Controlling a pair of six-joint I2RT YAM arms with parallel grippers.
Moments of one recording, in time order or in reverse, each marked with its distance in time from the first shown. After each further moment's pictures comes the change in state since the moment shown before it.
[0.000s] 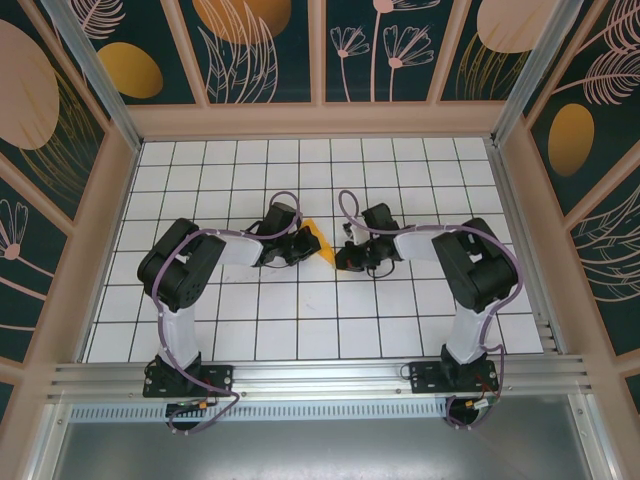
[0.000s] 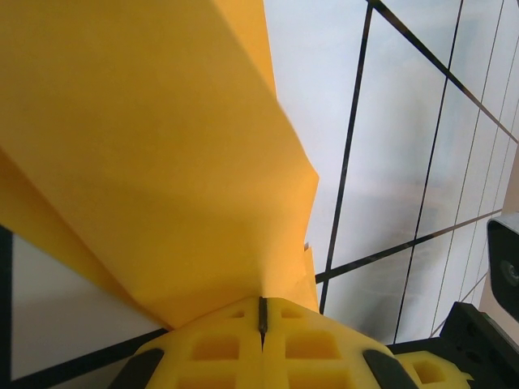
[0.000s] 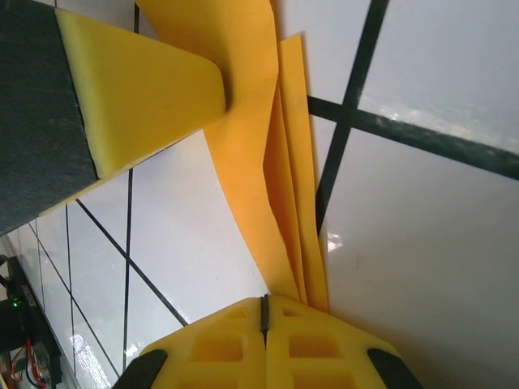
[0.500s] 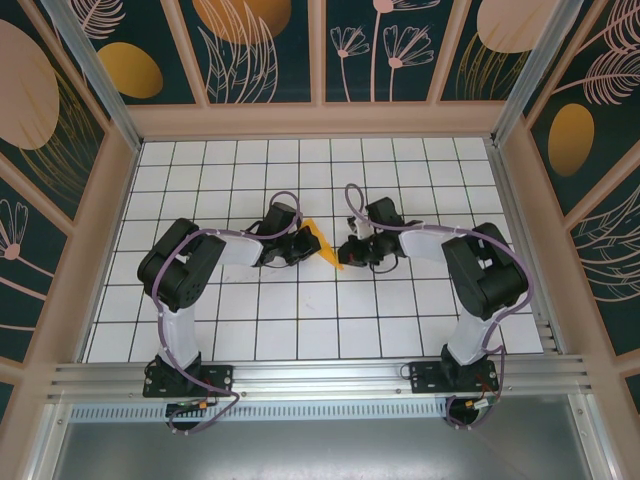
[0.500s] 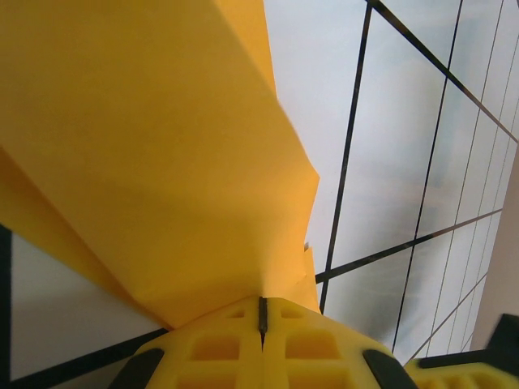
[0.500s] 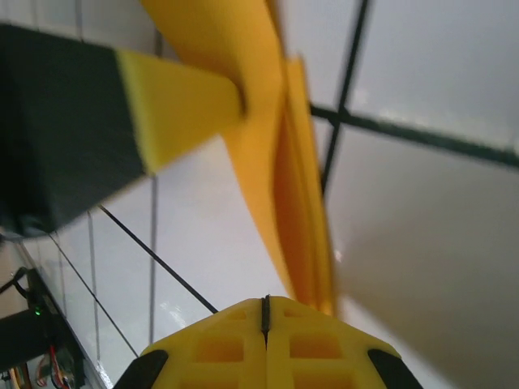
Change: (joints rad) left arm 0.000 0.000 0.000 0.000 0.000 0.003; right arm -0.009 -0.059 0.051 -0.078 0.008 0.037
